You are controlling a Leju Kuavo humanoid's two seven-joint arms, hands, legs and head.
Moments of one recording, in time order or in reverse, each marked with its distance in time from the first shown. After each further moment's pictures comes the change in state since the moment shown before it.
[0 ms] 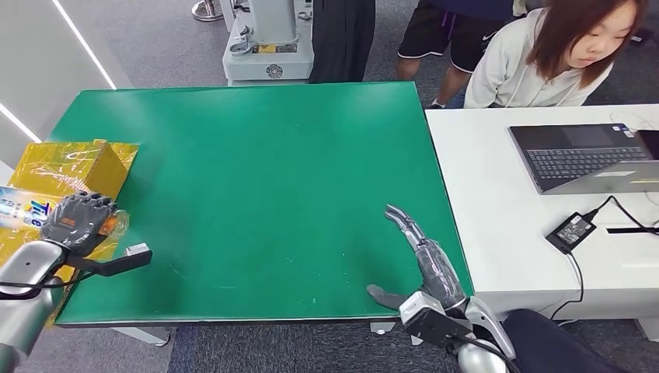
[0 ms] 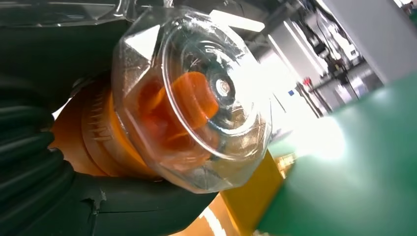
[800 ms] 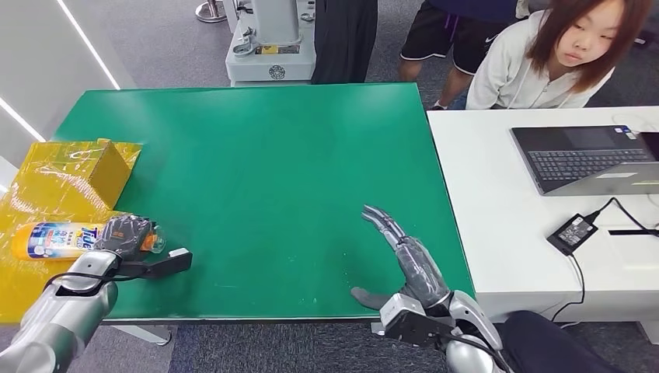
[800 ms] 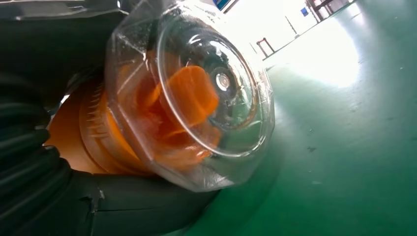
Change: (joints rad) left arm -0.102 -0.196 -0.004 0.327 -0.064 -0.065 0.112; right arm -0.056 -0.010 0.086 0.011 0.029 0.015 0.030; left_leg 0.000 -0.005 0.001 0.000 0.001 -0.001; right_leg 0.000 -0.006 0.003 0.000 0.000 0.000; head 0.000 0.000
